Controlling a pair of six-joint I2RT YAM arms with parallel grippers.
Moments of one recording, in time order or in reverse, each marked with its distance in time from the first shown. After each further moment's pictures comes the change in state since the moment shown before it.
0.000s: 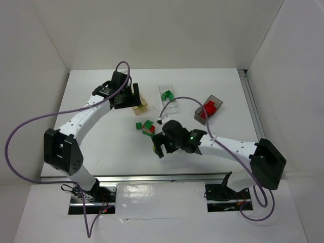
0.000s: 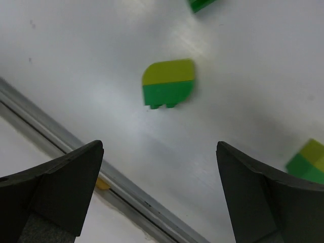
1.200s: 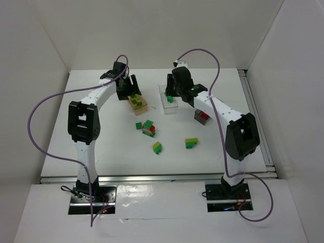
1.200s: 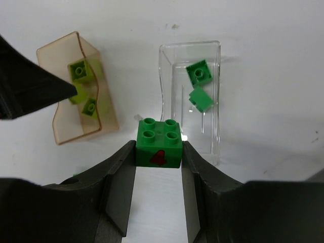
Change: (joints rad) left arm 0.173 0.503 0.383 0.039 0.185 -0.053; right arm -0.385 0.417 0.649 0.039 0.099 -0.028
